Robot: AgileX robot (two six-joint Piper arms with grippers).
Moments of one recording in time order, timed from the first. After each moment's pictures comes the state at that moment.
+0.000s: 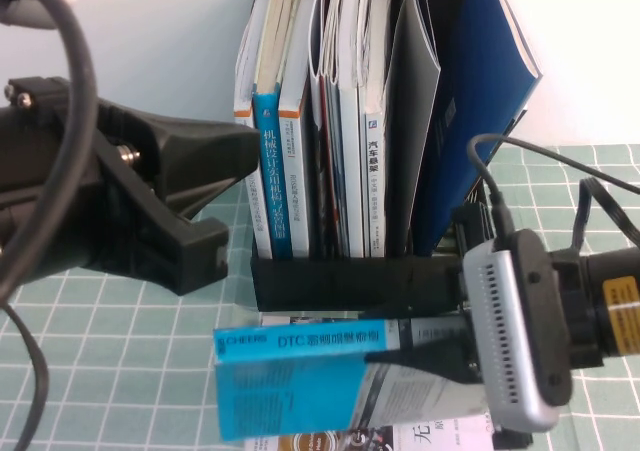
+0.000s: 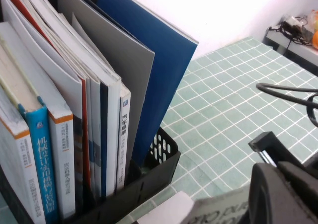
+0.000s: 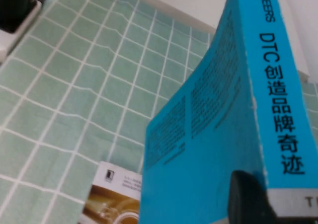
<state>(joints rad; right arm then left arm) 0.53 1.36 -0.80 -1.73 -0.80 0.79 -0.74 0.92 -1.10 -0.10 0.60 -0.13</state>
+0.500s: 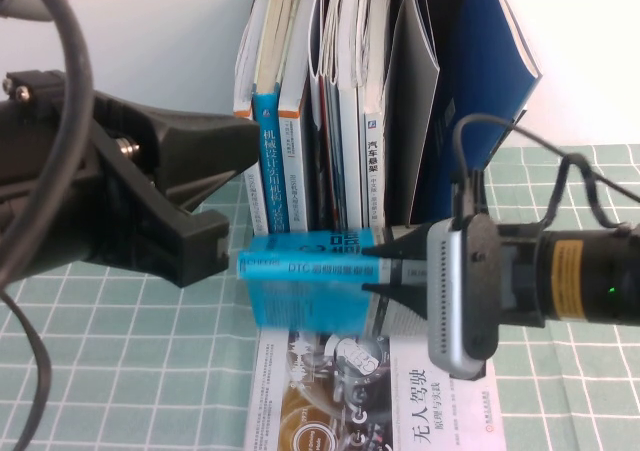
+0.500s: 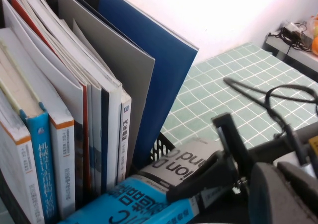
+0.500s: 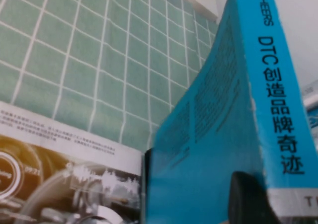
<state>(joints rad) 0.54 1.49 -0.80 -1.38 -0.54 0.30 -0.74 0.92 -1.10 -0.10 0.58 -0.13</state>
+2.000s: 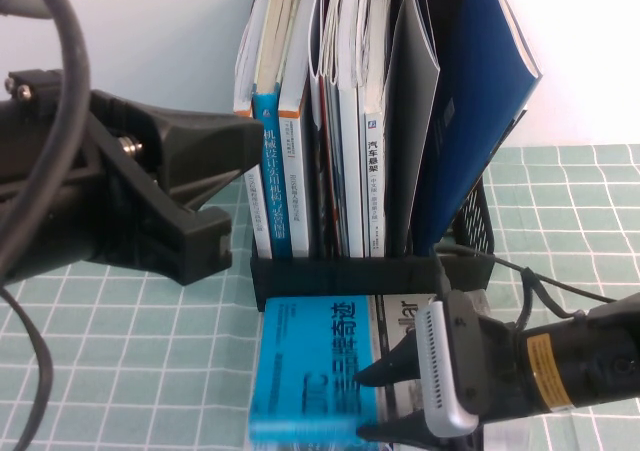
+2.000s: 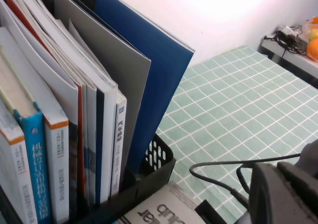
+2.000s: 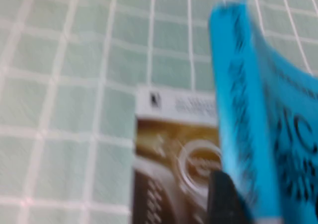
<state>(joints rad) 0.54 1.66 -0.68 -1.46 -0.74 0.62 -0.74 0.92 -1.10 -0.12 0.57 -0.13</state>
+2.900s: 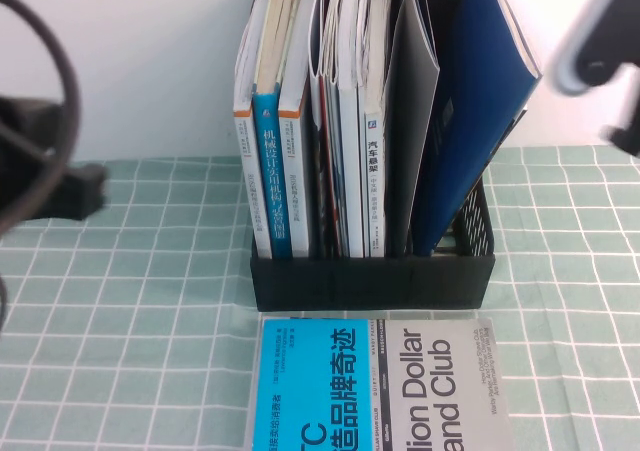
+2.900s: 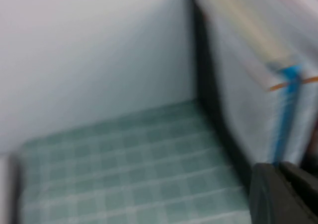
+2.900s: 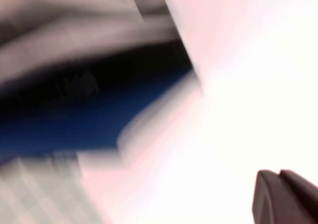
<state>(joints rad) 0.54 1.27 -1.06 -1.20 0.41 0.27 -0.74 0.92 -1.10 0.66 0.85 -0.66</state>
